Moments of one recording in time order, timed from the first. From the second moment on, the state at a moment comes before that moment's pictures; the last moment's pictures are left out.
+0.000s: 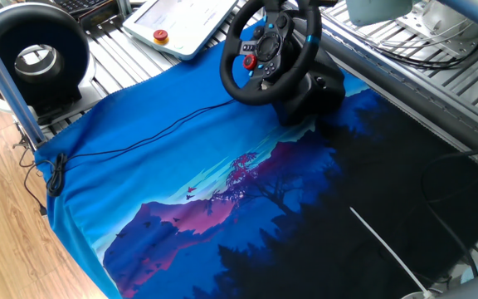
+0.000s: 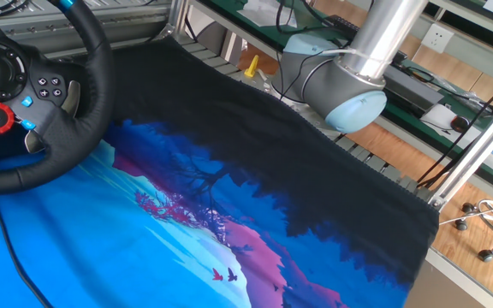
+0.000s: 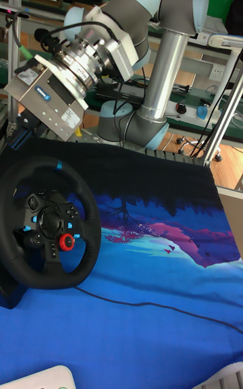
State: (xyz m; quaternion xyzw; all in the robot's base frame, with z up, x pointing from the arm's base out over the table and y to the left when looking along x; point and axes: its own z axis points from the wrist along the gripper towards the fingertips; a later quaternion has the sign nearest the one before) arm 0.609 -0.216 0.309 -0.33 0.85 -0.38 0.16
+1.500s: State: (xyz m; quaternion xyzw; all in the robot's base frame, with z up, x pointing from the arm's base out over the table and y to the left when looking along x) arm 0.542 -0.058 0.247 -0.19 0.96 -0.16 0.14
